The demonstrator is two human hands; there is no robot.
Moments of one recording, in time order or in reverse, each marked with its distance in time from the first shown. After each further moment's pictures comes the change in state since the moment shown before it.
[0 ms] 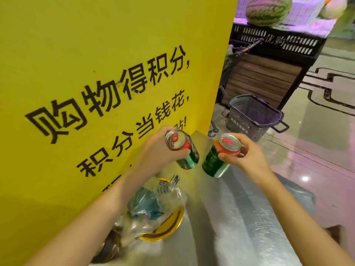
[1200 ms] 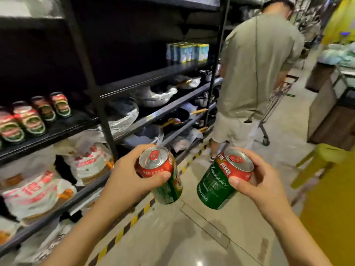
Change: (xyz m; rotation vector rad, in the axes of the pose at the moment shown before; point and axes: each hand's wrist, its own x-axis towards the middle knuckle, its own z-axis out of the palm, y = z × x) left_hand -0.859 -0.070 -0.298 0.052 1.427 -0.653; right_hand -0.531 -0.314 0.549 0.498 -1.498 -0.591
